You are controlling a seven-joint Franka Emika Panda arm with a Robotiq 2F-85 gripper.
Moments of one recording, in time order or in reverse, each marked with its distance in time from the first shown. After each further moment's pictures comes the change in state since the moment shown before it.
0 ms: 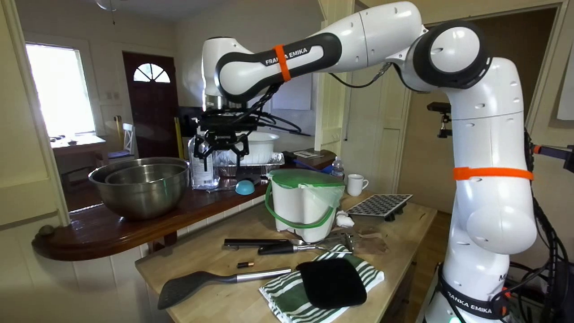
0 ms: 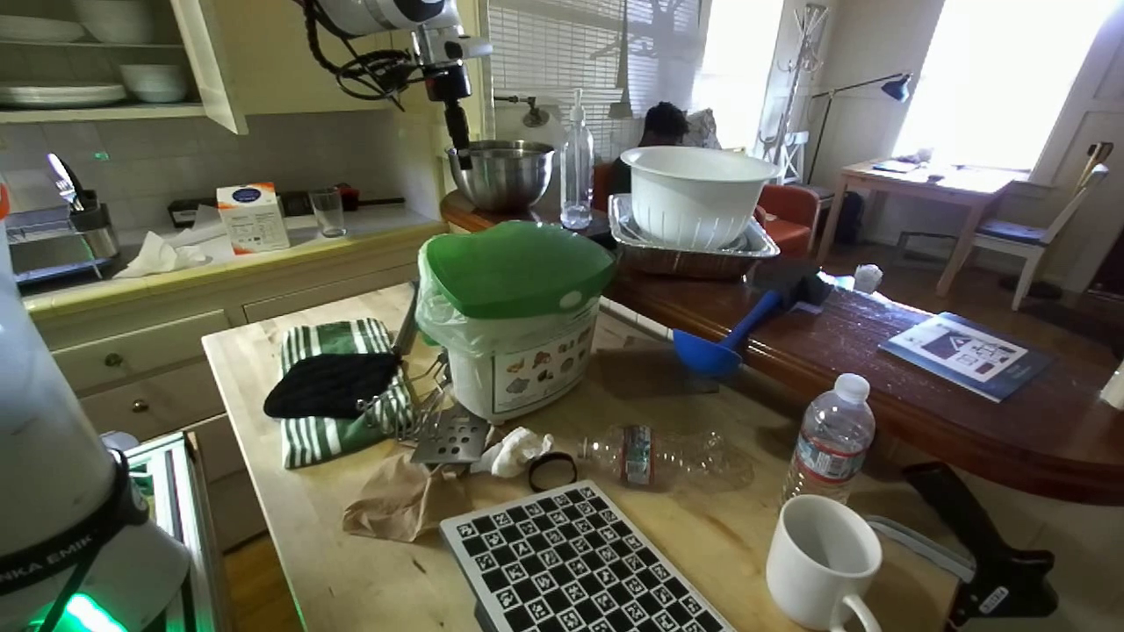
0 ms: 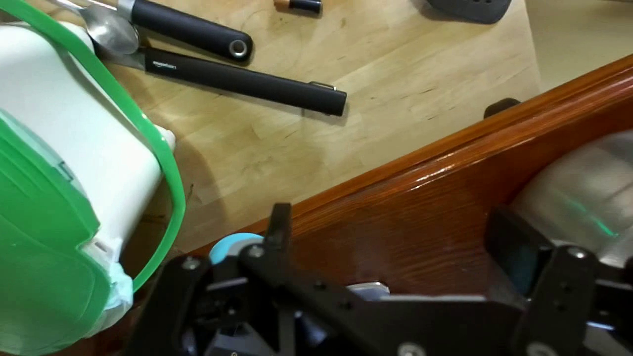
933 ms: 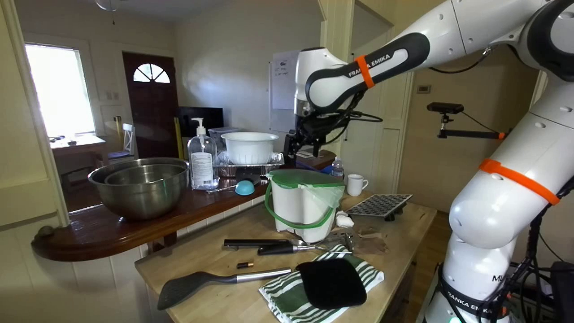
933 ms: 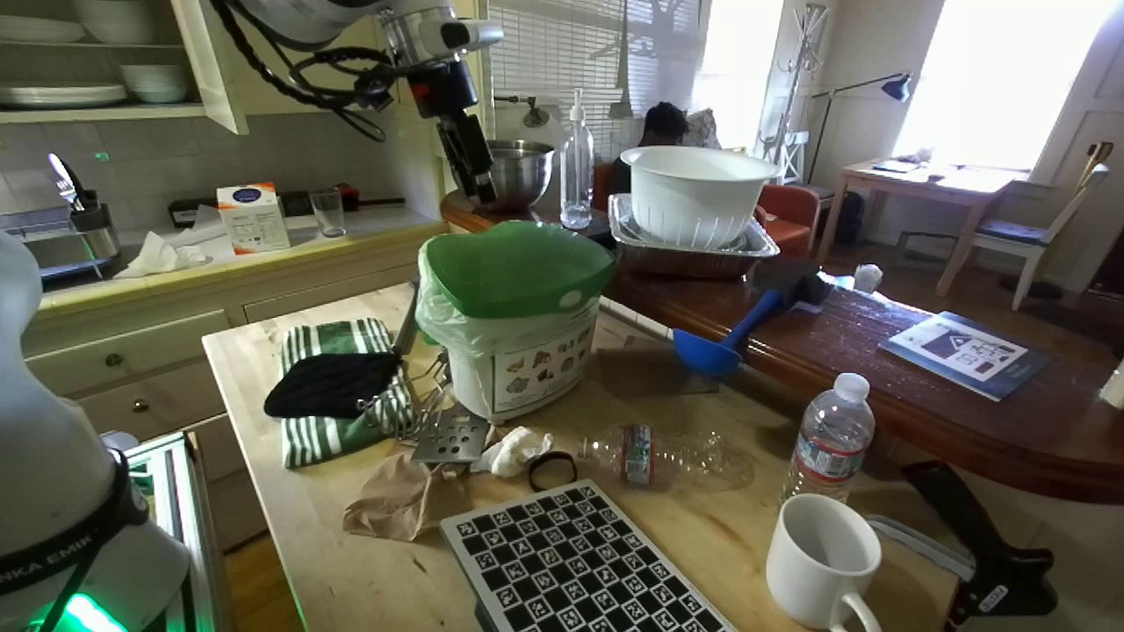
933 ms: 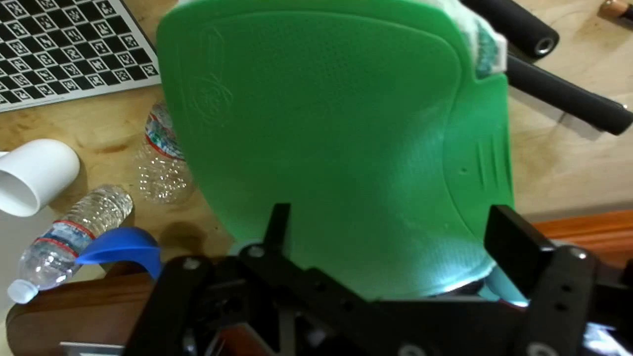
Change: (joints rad) arm -0.274 -0.590 -0.092 -0.672 0.014 0.173 -0.534
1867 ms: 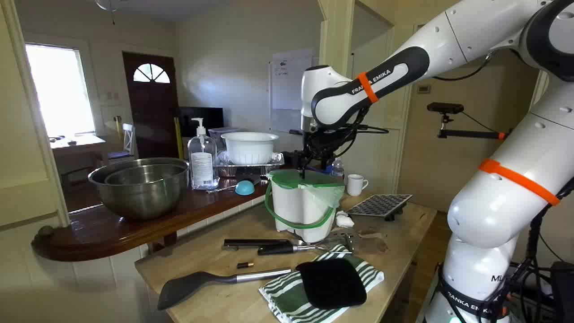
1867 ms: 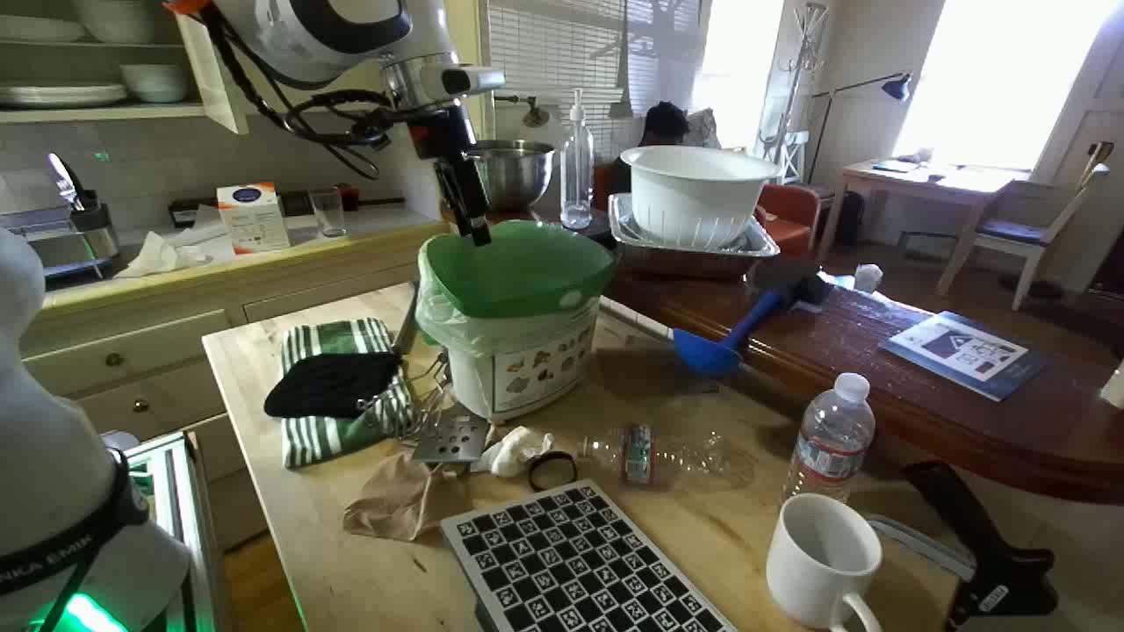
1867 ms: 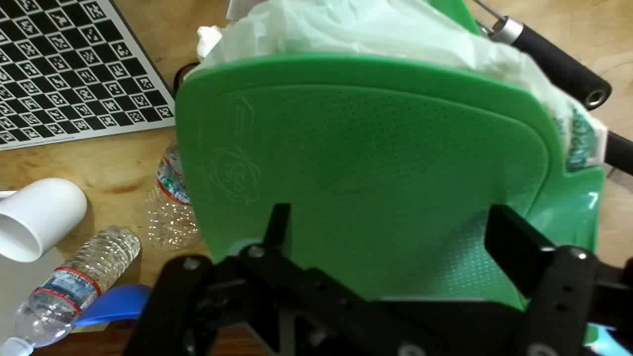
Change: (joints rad) arm -0.033 -0.009 -0.003 -0.127 -0.008 0.062 -0.027
